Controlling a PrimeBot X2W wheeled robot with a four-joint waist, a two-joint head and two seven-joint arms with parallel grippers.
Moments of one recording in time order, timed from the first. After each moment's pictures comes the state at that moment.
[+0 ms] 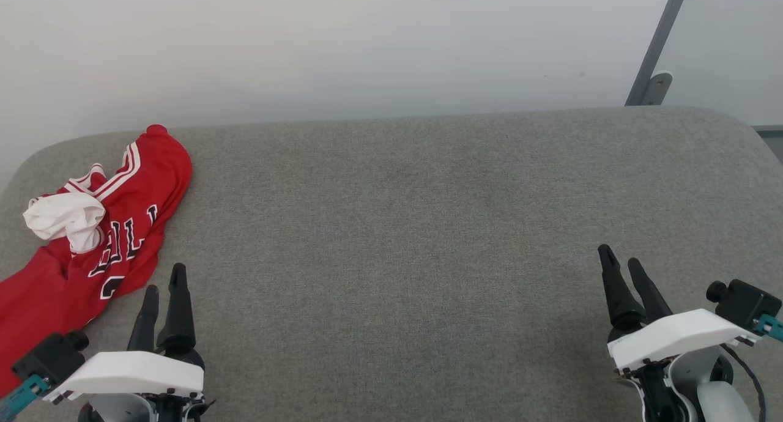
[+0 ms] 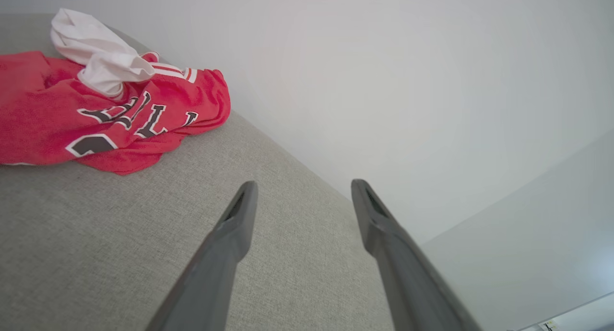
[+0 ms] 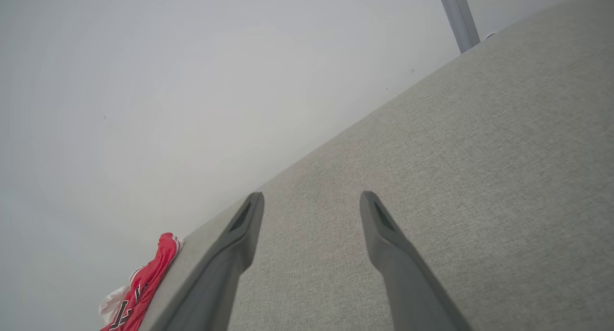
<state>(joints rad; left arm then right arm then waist) -0.03 0.14 0.03 0.14 -0.88 -0.02 -0.10 -0.13 -0.06 -0.04 0.28 0.75 0.13 -0.01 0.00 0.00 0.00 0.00</state>
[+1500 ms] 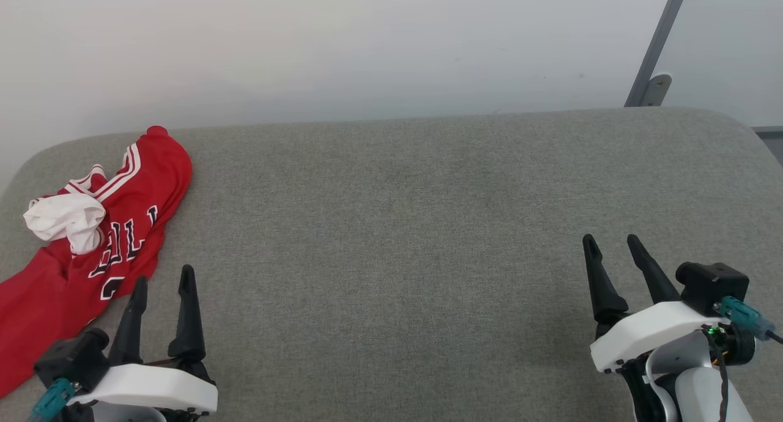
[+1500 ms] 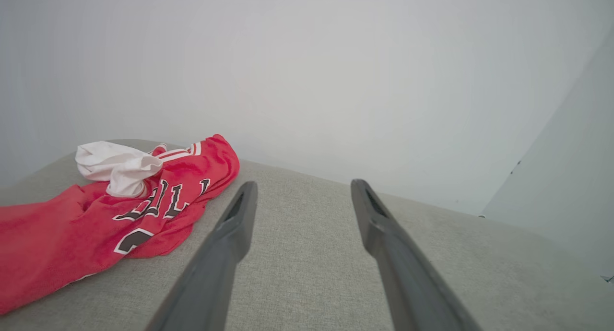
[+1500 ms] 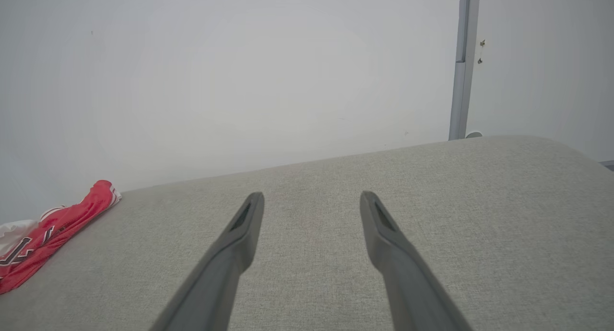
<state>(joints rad) 0.00 0.18 -0.01 0.10 -0.48 -0.04 -0.21 -0.15 -0.06 -0.01 0.24 0.32 0.13 -0.06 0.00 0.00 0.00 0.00</state>
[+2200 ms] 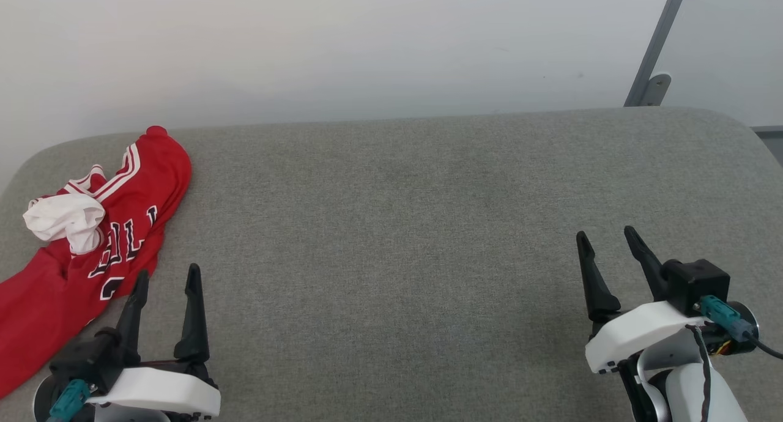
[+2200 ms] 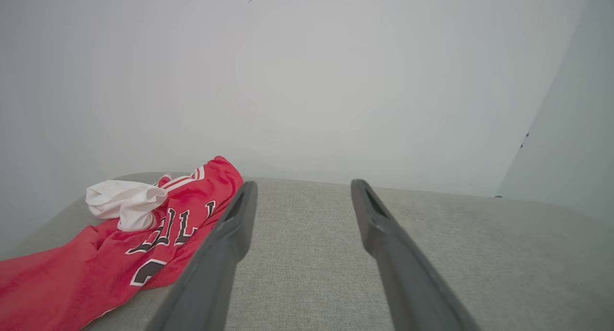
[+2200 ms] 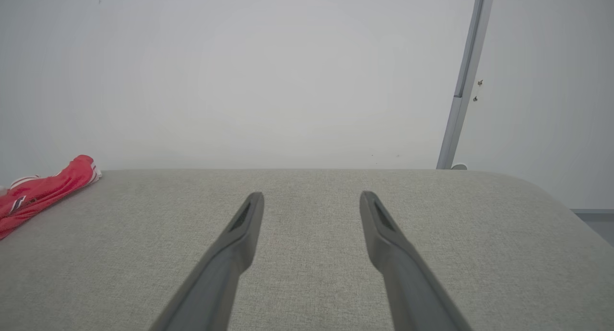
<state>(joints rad) 0.01 0.20 -0.03 0.10 -0.36 -0.03 -0.25 -0.15 -0.06 0.00 0.24 0.17 0.13 -0.10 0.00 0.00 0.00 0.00</state>
